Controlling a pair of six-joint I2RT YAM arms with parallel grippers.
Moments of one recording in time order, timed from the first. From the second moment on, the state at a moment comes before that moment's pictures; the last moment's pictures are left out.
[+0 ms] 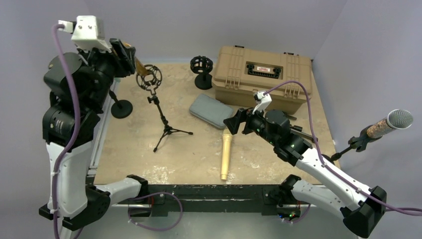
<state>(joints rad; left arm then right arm) -0.36 1.17 1.99 -0.80 -0.29 -0.07 0.72 0.88 0.75 -0.12 0.04 0.48</state>
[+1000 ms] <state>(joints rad) -0.36 1.14 1.37 -0.61 0.60 -0.49 0.71 0.91 0.82 0.00 -0.44 0.31</state>
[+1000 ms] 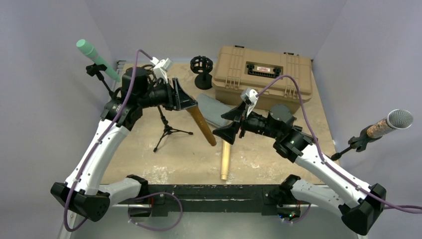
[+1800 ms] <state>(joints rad) -0.50 1.15 1.15 -0.45 0.70 -0.70 0.74 1.11 0.63 0.42 -0.66 0.58</state>
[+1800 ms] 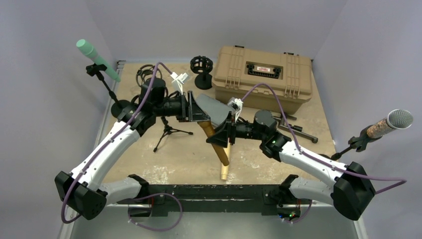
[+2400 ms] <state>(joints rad) -0.52 1.10 1.21 -0.60 0.53 -0.63 0.75 1.10 0.61 0.38 -0.57 0.59</state>
